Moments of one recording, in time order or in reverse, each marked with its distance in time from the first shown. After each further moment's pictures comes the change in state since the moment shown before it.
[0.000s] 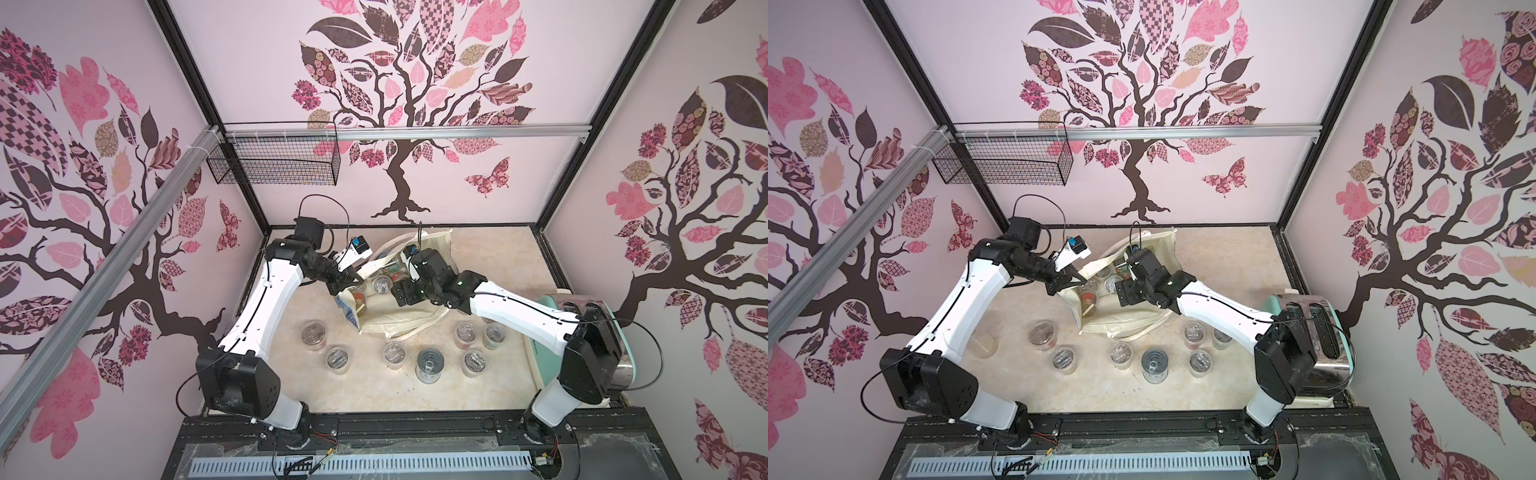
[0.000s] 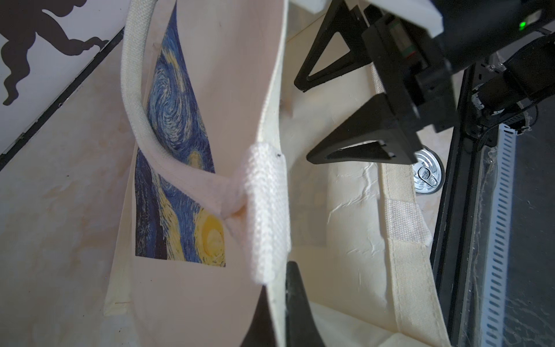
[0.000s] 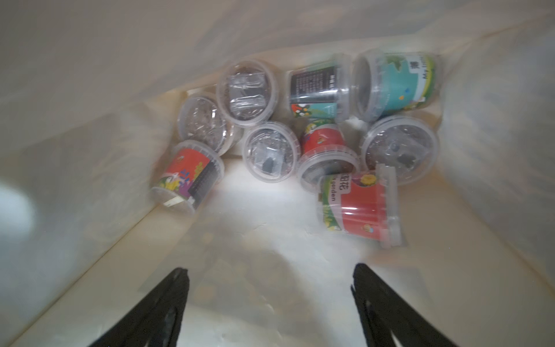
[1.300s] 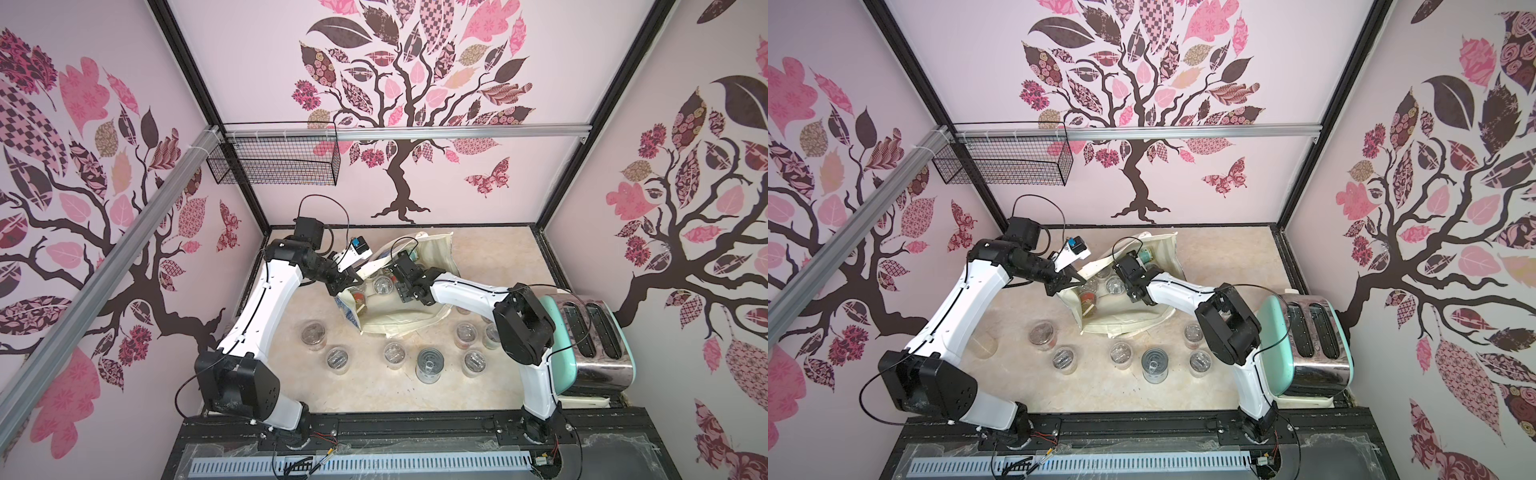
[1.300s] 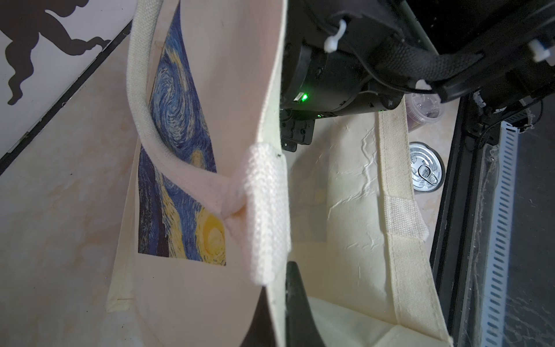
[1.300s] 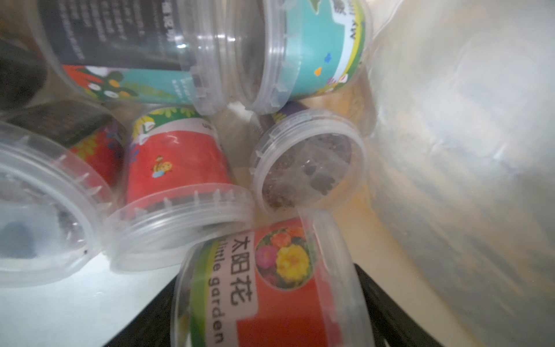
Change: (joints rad) left arm -0.002 -0.009 0.005 -0.006 -0.013 -0.001; right arm -0.027 0.385 0.201 -0.069 0.402 -0.084
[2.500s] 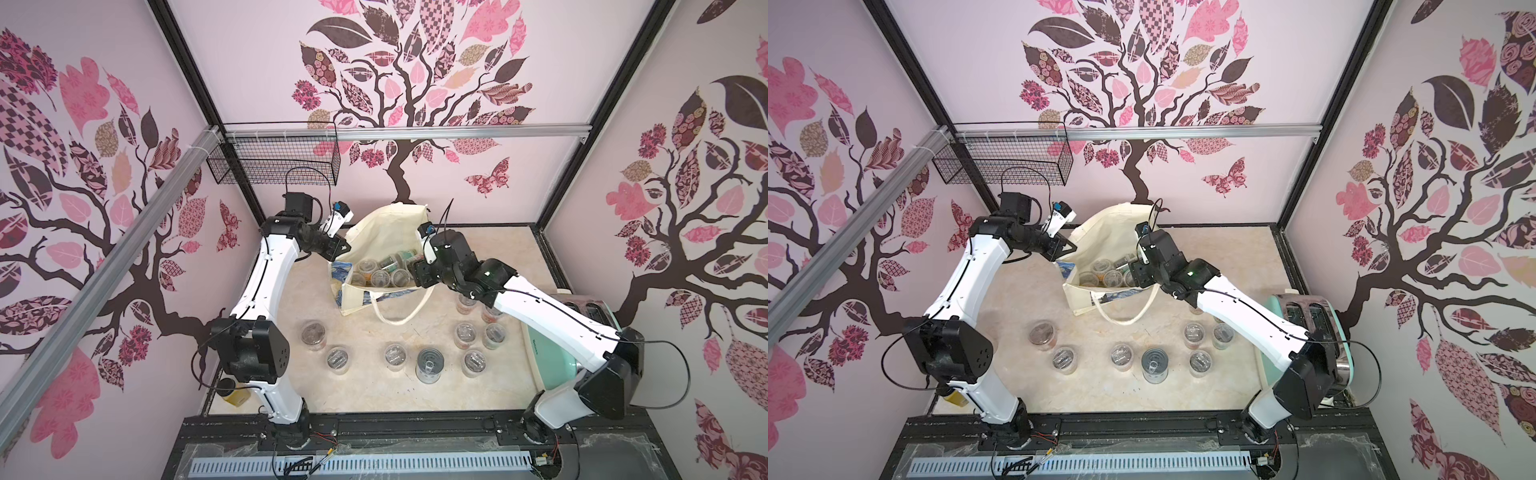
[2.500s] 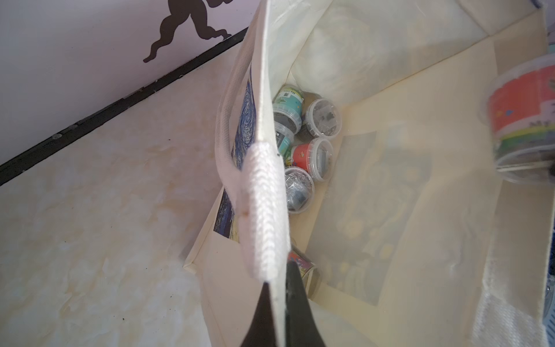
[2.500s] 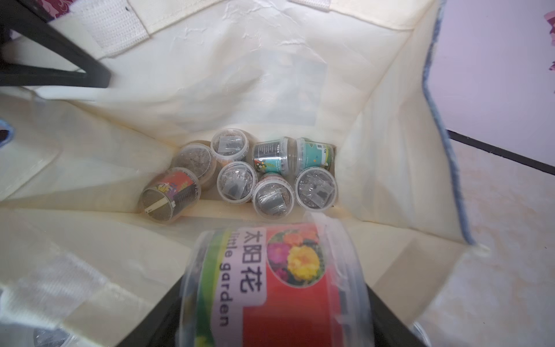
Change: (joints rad) left arm 0.110 0.243 0.281 0.113 -0.097 -0.346; right arm -0.005 -0.544 -0.072 -0.068 -0.303 -0.072
